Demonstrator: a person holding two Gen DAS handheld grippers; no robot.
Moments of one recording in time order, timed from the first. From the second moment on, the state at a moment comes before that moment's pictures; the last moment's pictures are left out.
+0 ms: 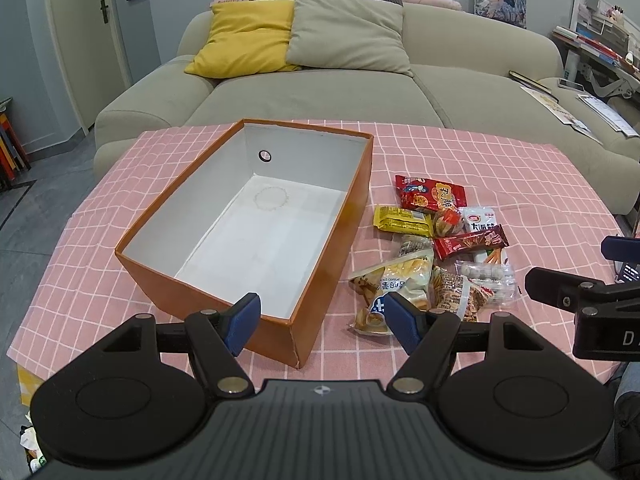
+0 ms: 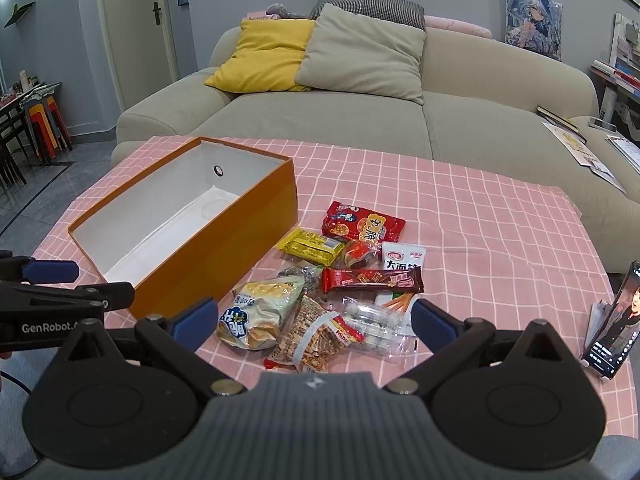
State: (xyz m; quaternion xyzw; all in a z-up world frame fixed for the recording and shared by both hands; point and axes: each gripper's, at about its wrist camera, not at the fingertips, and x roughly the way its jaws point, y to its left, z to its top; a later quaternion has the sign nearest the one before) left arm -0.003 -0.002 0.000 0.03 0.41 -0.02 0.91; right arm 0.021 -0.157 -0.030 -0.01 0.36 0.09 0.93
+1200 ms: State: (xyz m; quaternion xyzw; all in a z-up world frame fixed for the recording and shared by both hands) left arm -0.003 -0.001 -0.001 0.03 0.41 -0.02 0.91; right arm 0.021 -0.156 -0.032 -0.01 0.37 0.09 0.92
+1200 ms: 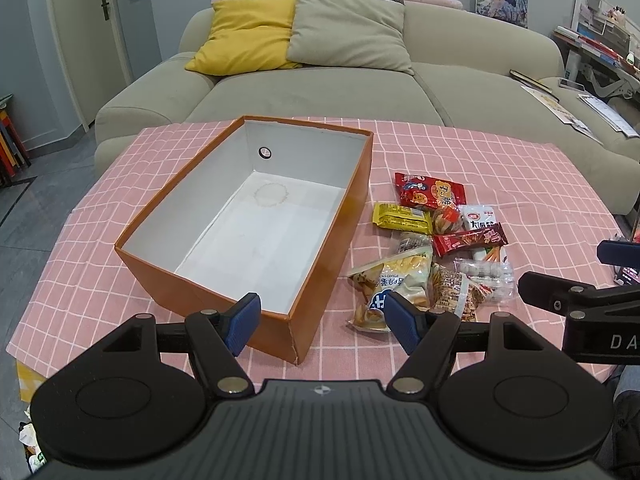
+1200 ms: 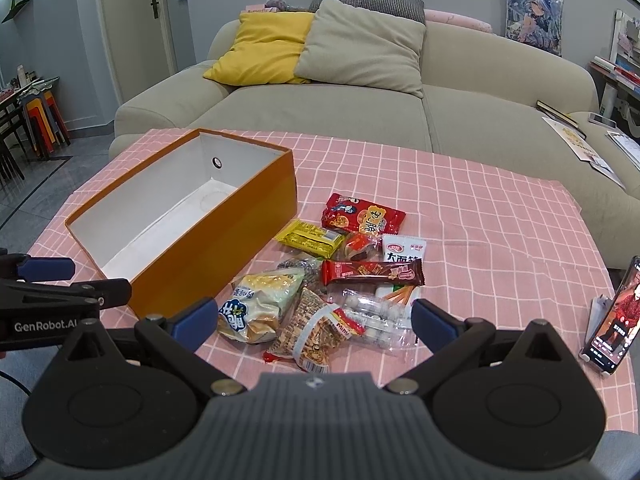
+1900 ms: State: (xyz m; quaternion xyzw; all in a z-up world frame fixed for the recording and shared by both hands) left arm -0.003 -0.001 -0.002 0.02 0.41 -0.02 0.91; right arm 0.023 -0.155 -0.033 -0.01 0.37 0.09 0.92
